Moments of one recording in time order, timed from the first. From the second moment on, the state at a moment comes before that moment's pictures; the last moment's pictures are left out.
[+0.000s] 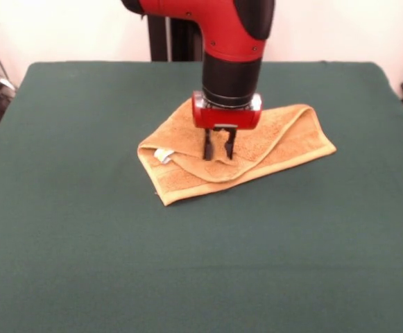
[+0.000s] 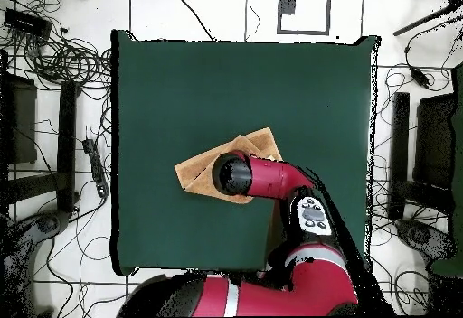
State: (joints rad) arm -0.17 -0.41 -0.04 1.64 -0.09 0.28 1.61
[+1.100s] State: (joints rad) arm -0.24 -0.45 0.03 1.68 -0.10 0.28 1.61
